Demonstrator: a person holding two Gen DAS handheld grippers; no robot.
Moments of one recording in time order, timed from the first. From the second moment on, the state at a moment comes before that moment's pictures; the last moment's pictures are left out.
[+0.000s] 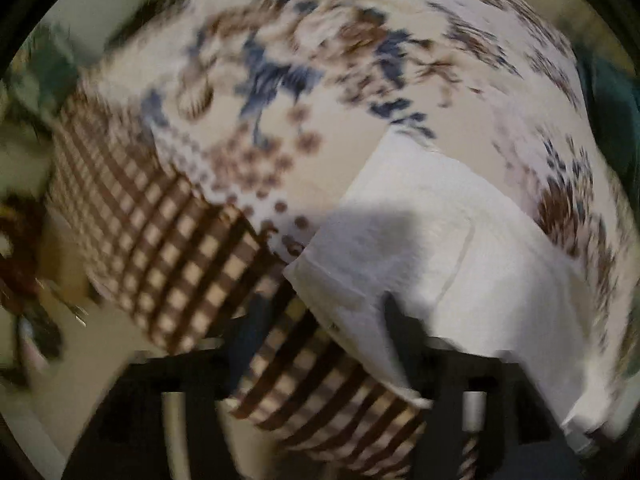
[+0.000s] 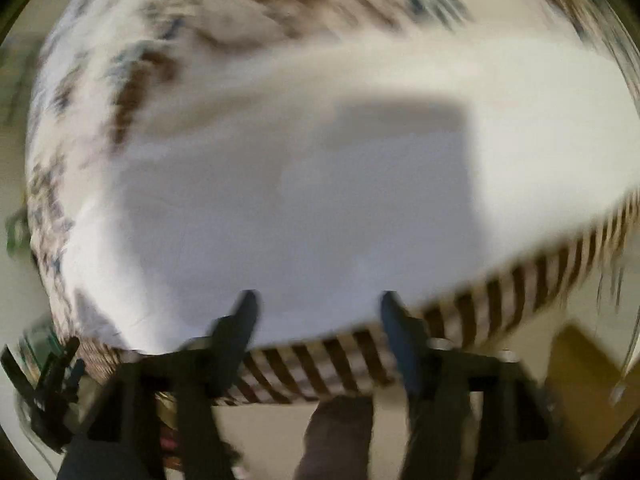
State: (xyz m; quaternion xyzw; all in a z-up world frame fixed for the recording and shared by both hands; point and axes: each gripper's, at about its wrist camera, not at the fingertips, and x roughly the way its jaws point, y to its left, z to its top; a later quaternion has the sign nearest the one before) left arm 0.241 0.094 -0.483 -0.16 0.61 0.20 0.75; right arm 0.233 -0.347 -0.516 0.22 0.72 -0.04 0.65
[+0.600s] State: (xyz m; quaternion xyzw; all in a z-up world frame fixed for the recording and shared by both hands) left arm 0.403 -0.125 -0.552 -0.14 0.71 -0.02 0.69; right arm 0.397 -0.354 -0.554 -0.01 0.72 0.10 0.69
